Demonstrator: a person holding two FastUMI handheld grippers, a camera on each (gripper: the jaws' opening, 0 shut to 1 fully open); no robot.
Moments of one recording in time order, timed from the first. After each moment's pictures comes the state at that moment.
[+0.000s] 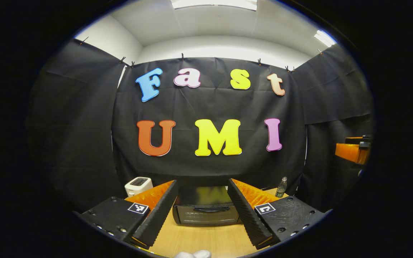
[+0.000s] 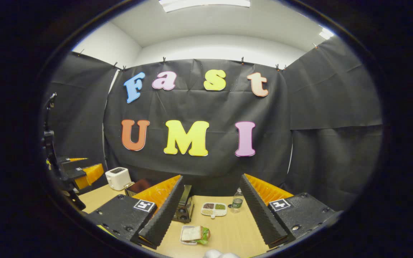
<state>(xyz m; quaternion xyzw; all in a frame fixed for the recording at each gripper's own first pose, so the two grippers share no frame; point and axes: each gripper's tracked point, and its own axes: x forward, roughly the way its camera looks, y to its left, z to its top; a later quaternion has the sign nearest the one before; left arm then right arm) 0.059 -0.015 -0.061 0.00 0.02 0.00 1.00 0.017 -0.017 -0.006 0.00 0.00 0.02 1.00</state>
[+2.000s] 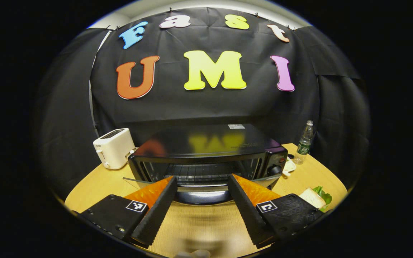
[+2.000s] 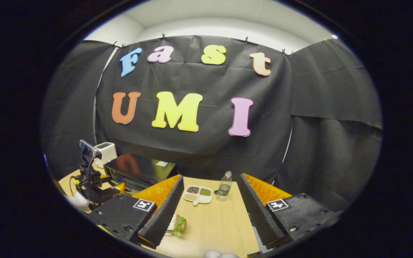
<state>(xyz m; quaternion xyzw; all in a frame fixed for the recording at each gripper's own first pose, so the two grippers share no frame) 0.153 -0.045 -0.303 0.01 0.20 -0.01 0.98 0.075 -0.062 -0.082 -0.04 0.09 0.00 1.00</state>
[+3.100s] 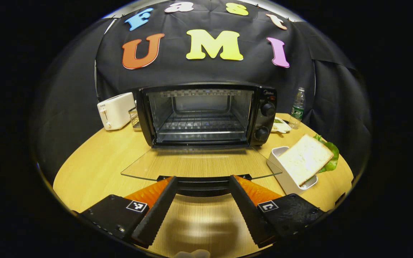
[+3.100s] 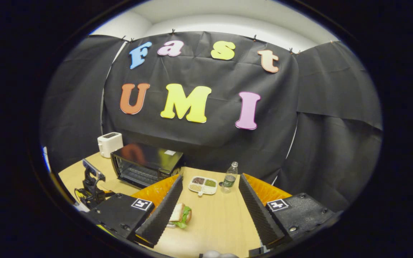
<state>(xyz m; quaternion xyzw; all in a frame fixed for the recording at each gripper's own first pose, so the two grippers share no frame) 0.051 -0.045 -0.411 -0.01 0.30 -0.01 0.95 0.047 -0.044 -0.114 -0.05 0.10 0.02 0.99</state>
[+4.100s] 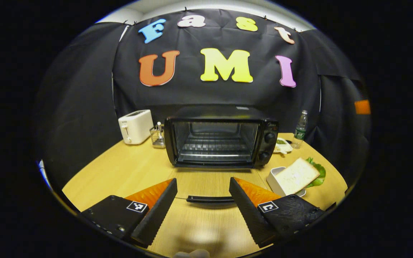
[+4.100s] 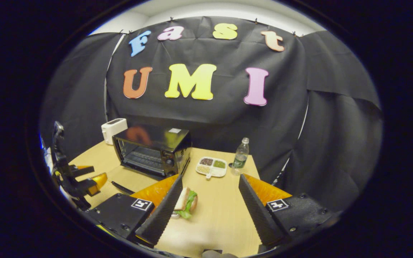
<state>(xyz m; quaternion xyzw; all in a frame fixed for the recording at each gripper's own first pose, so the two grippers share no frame) 0.033 -0.014 -0.291 0.00 0.20 0.03 0.98 0.067 -0.041 -0.216 -0.03 0.20 0.06 0.98</state>
